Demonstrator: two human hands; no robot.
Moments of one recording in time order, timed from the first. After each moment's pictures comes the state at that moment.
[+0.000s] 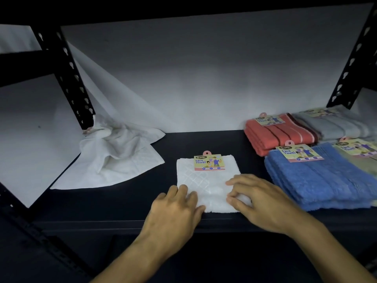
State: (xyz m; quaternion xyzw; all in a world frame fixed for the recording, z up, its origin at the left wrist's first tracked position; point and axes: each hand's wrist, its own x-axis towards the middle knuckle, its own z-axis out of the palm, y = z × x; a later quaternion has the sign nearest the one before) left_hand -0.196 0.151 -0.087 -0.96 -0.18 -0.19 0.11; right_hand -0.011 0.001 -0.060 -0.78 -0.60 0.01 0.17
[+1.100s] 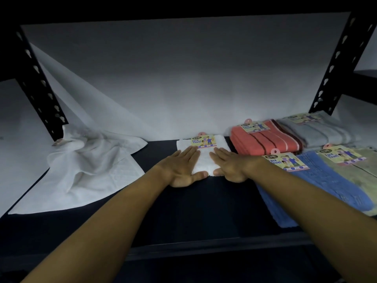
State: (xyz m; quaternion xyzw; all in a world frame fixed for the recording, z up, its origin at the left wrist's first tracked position) left_hand -0.041 0.254 -0.059 -0.99 -0.11 0.10 0.01; right_hand 0.087 0.101 -0.033 -0.82 -0.53 0.16 -0.15
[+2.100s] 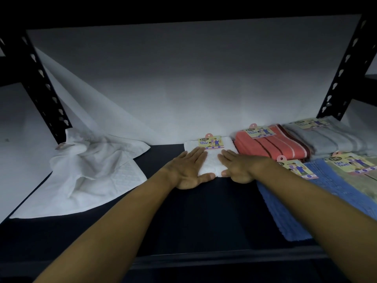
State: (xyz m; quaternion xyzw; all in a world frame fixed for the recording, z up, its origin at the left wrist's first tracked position) left_hand -0.023 0.258 -0.061 -0.99 -0.11 0.07 0.00; right_hand 0.107 0.107 -0.028 -0.83 -0.52 0.15 -0.15
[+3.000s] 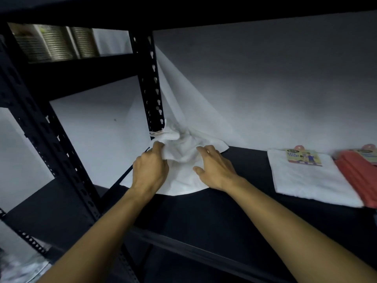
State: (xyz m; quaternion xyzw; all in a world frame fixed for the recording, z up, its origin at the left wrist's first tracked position) left_hand -0.260 0.343 -0.037 -0.81 -0.49 -0.32 -0.01; right_hand -0.084 0.284 -0.047 -0.73 -0.66 0.05 0.17
